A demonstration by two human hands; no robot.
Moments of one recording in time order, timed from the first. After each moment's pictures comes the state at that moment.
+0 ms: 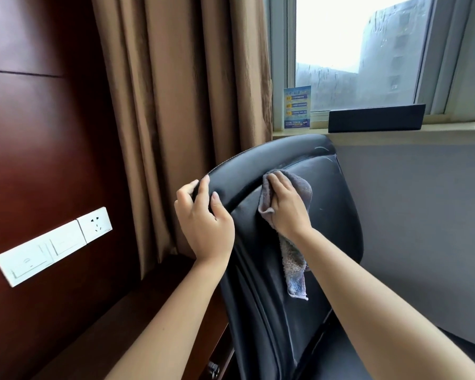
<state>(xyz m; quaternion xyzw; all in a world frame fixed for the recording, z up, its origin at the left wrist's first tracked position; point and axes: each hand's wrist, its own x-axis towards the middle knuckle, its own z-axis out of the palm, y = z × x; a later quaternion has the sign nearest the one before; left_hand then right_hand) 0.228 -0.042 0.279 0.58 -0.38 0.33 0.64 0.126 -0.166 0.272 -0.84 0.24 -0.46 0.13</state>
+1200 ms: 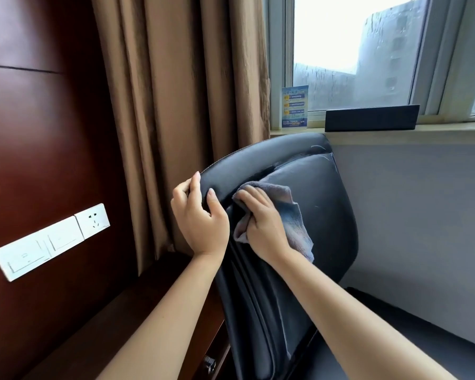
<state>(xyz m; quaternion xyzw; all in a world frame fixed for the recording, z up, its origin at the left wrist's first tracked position) 0.229 -0.042 0.276 0.58 -0.36 0.30 0.67 0.141 -0.106 0.261 -0.81 0.10 -0.56 0.14</state>
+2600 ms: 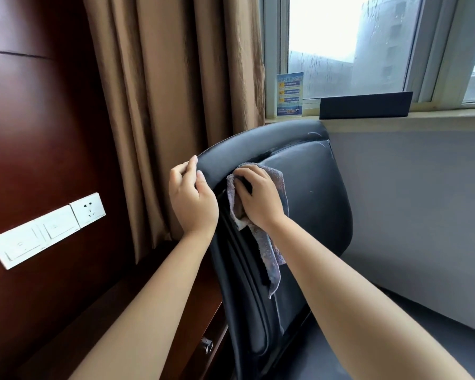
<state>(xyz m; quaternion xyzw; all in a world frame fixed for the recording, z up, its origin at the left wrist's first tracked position) 0.230 -0.036 0.286 0.58 -0.38 0.22 0.68 0.147 -0.122 0.272 -0.79 0.20 -0.55 0.17</state>
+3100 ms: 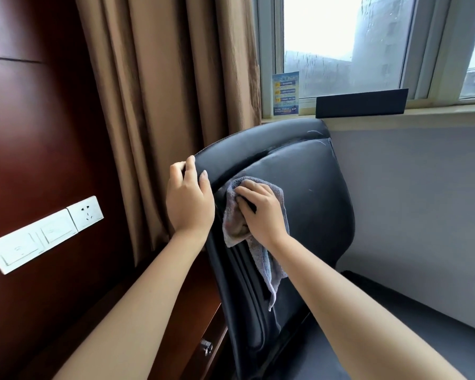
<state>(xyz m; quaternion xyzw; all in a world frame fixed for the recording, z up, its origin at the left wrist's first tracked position) 0.244 -0.044 0.282 0.67 -0.43 0.33 0.51 0.133 -0.123 0.239 -0.79 0.20 -0.56 0.14</state>
